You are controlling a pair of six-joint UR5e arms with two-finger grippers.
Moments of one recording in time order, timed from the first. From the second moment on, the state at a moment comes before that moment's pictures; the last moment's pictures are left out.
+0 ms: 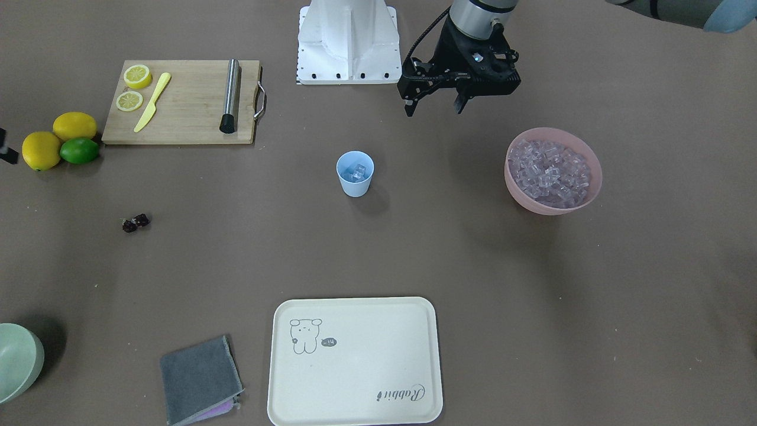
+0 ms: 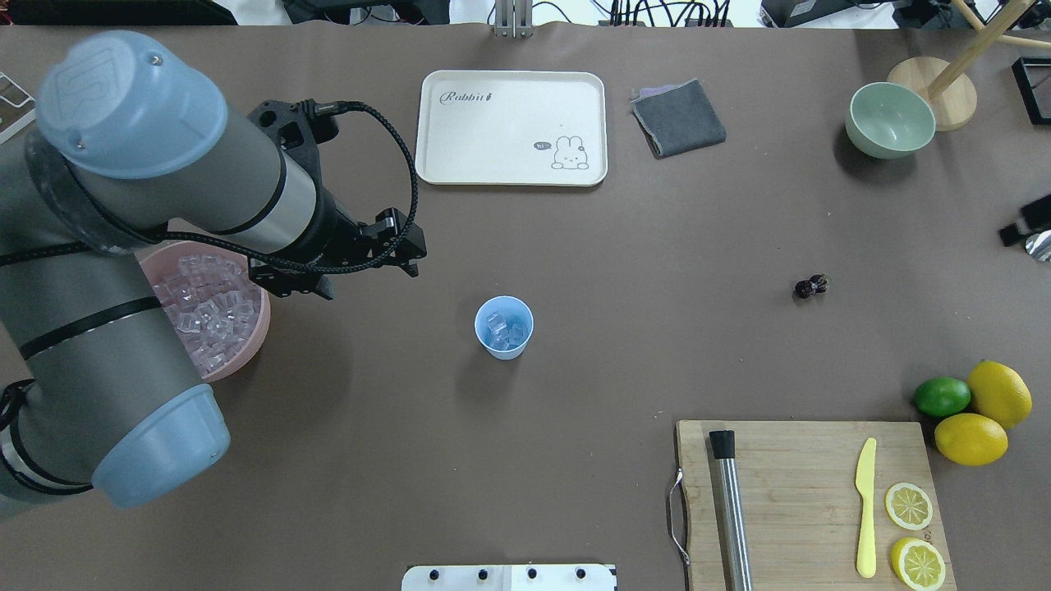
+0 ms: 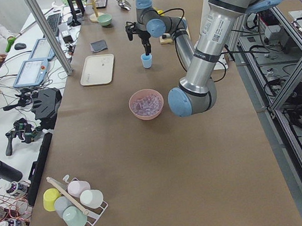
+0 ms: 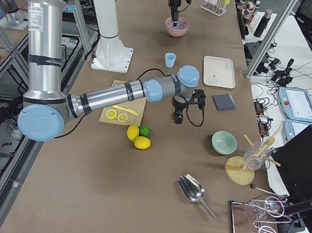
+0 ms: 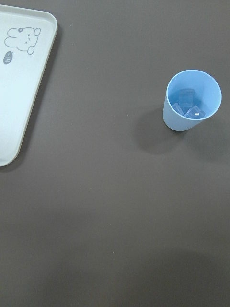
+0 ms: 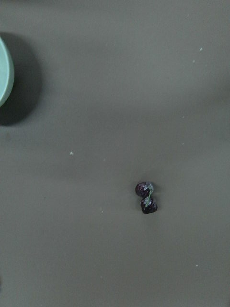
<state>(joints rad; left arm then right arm) -0.67 -2.14 -2.09 -1.38 -2.03 -1.38 1.19 -1.49 1.90 -1.56 2.39 0.44</state>
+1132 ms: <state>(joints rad) -0.67 -2.15 -2.08 -1.37 -2.02 -1.39 0.87 -1.44 1.87 -1.39 2.10 0.93</state>
